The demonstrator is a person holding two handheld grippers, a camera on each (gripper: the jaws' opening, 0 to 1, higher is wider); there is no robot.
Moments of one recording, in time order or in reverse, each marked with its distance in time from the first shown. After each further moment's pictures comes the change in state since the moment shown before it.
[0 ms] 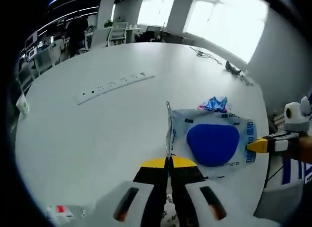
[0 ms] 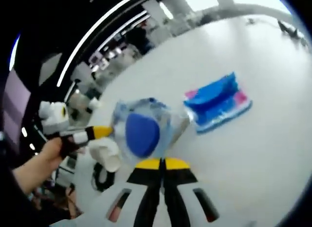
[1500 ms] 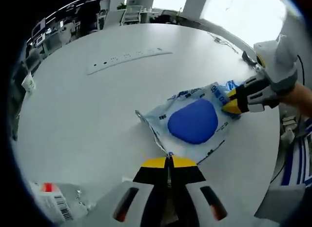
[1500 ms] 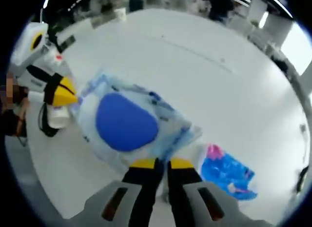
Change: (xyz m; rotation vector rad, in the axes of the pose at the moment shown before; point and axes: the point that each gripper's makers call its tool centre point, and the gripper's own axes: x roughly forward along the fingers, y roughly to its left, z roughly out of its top) left arm 0.013 0.017 -0.046 -0.091 0.148 0.087; right arm 0.095 -0.021 0.031 -0.823 0.448 -0.084
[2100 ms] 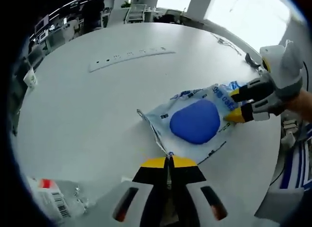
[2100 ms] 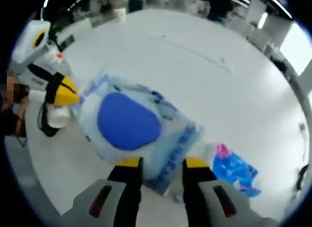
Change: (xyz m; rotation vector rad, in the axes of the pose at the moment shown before) left arm 0.000 0.001 -0.001 -0.022 0.002 0.011; right arm 0.001 0.002 -0.002 0.016 -0.001 -0.016
